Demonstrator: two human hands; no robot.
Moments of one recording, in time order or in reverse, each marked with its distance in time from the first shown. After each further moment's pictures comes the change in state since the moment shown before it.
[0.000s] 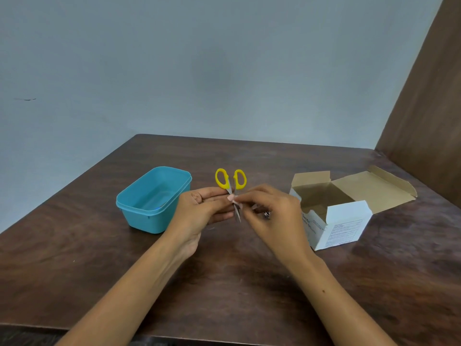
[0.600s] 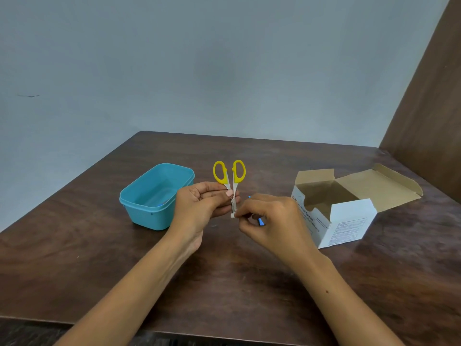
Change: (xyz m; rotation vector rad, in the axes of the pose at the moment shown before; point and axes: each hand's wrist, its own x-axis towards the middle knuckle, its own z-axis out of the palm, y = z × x) left_hand -0.003 0.002 0.004 -0.053 0.102 0.049; right_hand -0.003 -0.001 -0.003 -0.165 -0.189 -0.115
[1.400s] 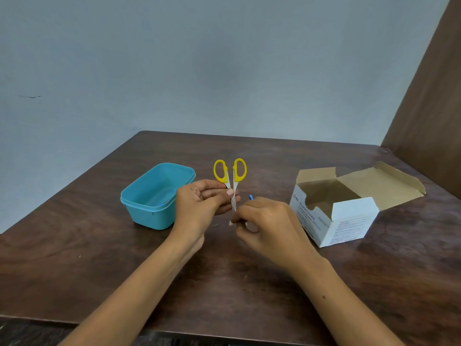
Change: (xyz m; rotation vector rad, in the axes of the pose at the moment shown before) left_hand 0.002 -0.004 0.000 0.045 0.039 0.072; right_hand -0.003 -0.006 0.005 -0.118 -0.091 -0.082
